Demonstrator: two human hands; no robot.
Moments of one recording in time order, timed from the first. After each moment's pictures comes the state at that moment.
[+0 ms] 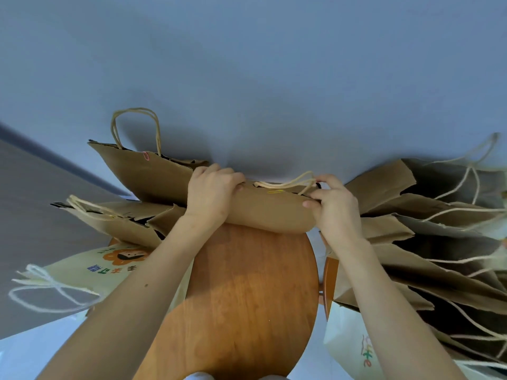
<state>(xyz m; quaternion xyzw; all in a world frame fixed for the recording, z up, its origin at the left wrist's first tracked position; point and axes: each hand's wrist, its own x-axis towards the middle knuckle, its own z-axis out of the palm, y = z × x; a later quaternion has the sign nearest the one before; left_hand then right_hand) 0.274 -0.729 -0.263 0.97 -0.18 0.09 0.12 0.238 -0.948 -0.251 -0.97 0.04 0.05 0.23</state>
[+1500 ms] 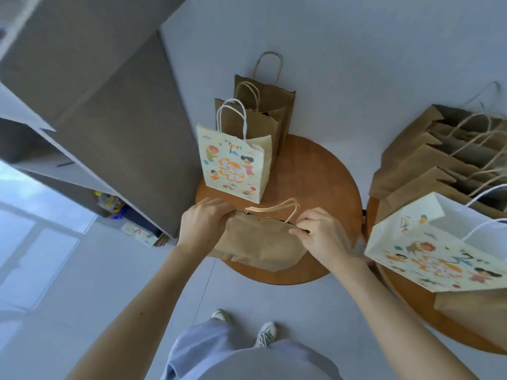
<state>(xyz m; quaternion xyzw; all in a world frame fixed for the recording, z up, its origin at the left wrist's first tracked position) -0.132 -0.551 -0.237 0.97 -0.07 0.15 0.16 -0.113 -0.798 -0.245 -0.93 -0.25 -0.08 0.25</state>
